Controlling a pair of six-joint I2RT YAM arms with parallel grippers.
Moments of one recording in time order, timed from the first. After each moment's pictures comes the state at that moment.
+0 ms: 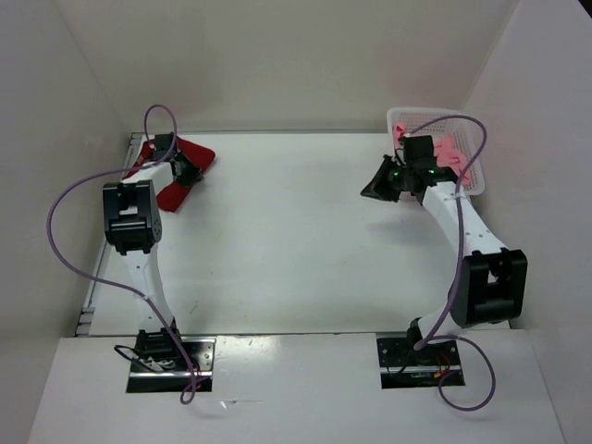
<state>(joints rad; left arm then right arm) 0.12 2.23 1.62 -0.22 0.12 -0.69 0.14 1.49 1.24 -0.57 -0.34 0.59</state>
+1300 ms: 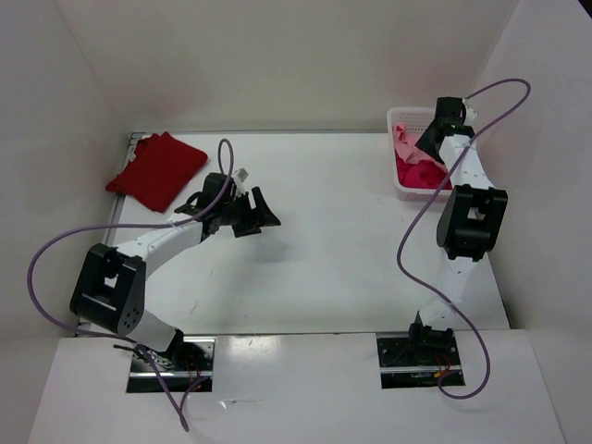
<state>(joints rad) -0.35 1.52 0.93 -0.16 0.40 -0.70 -0.15 2.08 1.87 -0.58 0.25 0.49</state>
